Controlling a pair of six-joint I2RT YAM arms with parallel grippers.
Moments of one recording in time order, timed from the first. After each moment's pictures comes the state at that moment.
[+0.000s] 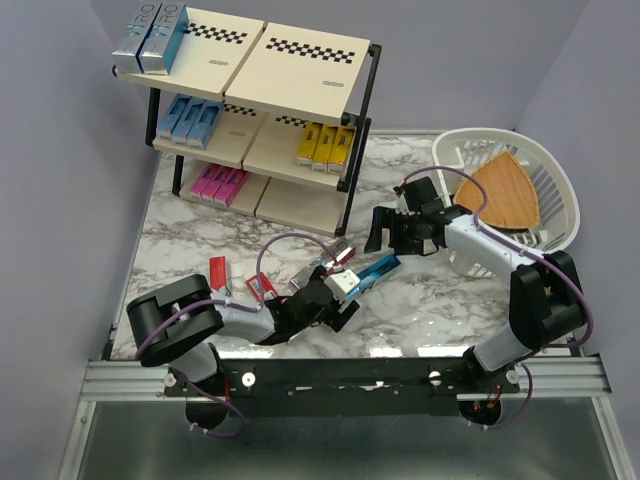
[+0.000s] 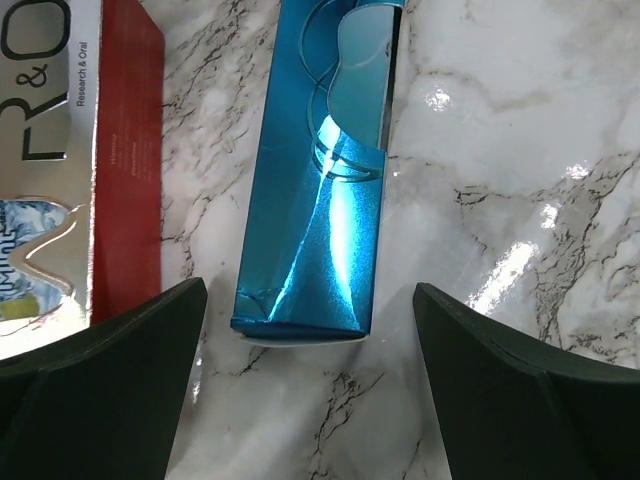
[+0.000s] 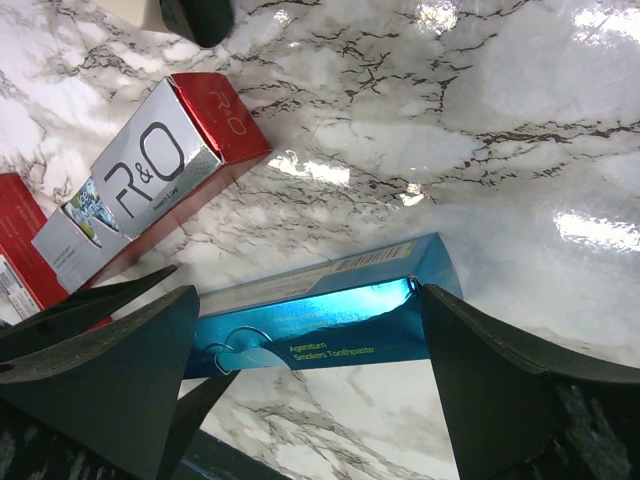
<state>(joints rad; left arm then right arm) -1.12 1.50 0.42 0.55 -0.25 -0.09 0.42 1.56 1.03 -0.47 -0.24 0.44</state>
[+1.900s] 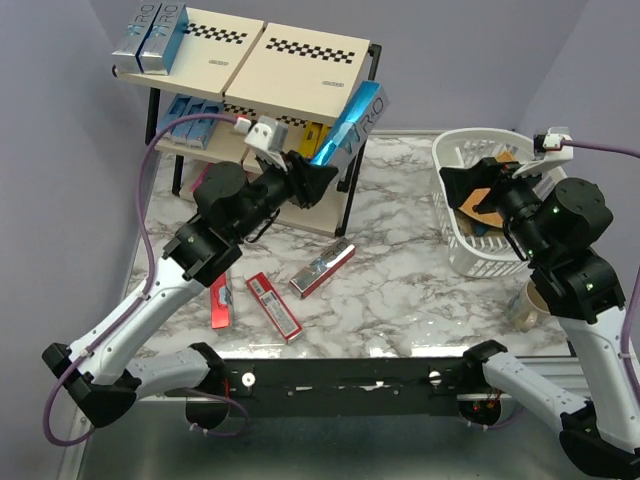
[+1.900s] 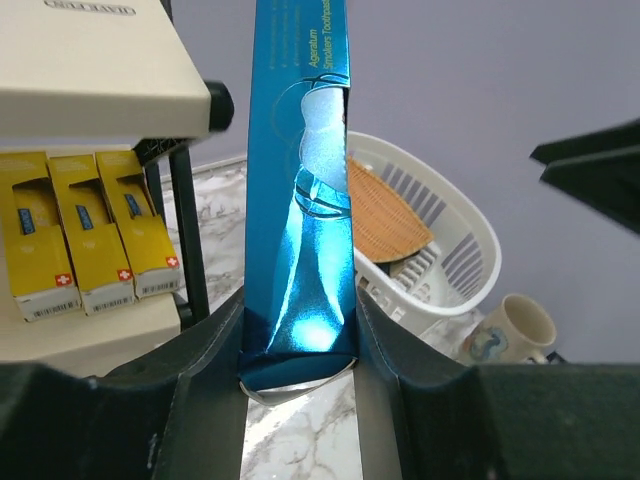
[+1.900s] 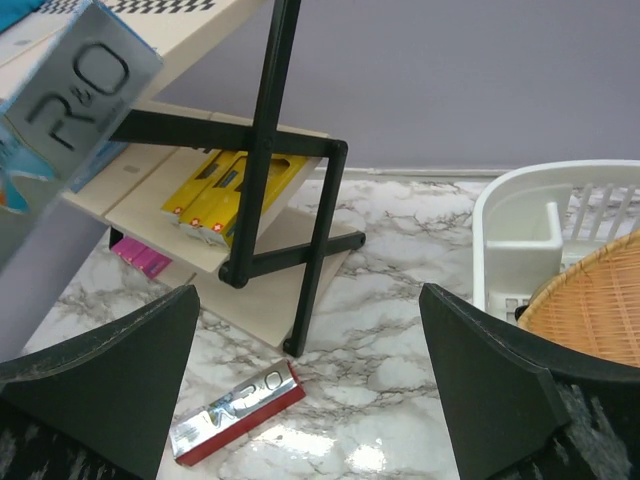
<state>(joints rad) -0.77 1.07 1.22 -0.06 0.00 -0.33 0.39 0.85 1.34 -0.49 0.10 0.24</state>
